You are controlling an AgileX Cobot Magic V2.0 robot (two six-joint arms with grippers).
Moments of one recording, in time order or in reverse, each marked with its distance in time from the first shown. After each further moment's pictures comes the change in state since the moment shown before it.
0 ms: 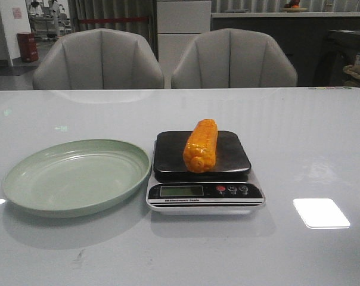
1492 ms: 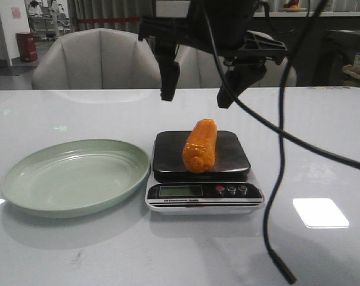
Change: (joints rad) left arm 0.000 0.000 0.000 0.000 0.000 0.000; right arm 0.555 1.386 -1.202 -0.138 0.662 0.648
